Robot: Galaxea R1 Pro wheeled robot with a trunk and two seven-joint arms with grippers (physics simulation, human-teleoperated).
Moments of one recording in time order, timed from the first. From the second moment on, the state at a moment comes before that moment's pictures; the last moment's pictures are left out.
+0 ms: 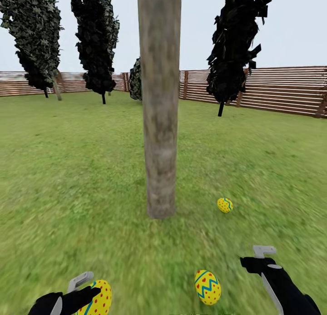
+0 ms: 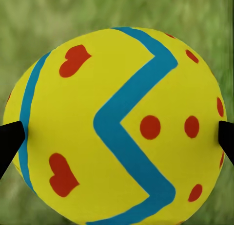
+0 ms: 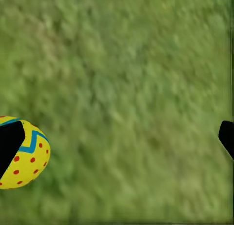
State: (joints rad) left arm -0.35 0.10 0.41 -0.61 0.02 0.52 -0.32; right arm -0.40 -0.20 -0.10 -0.77 0.04 0.36 0.01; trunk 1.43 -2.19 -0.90
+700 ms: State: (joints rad) left arm -0.35 0.10 0.41 -0.61 0.02 0.52 -0.32; right arm -0.40 -0.20 -0.10 -0.77 0.04 0.36 0.01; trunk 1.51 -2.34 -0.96
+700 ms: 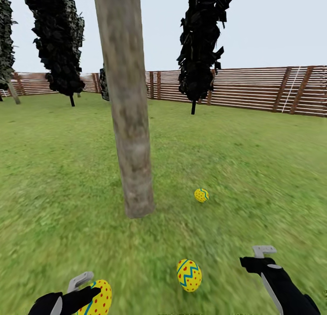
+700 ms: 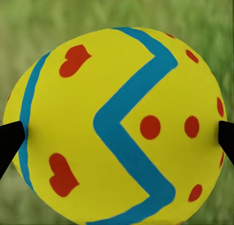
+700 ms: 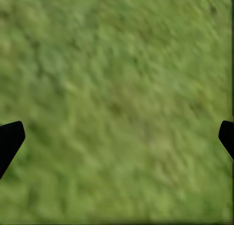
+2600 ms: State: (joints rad) left arm -0.35 0.10 0.41 -0.61 0.02 0.52 -0.32; right arm -0.40 -0.19 -0.10 -0.78 0.04 0.36 0.01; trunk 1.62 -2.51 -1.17
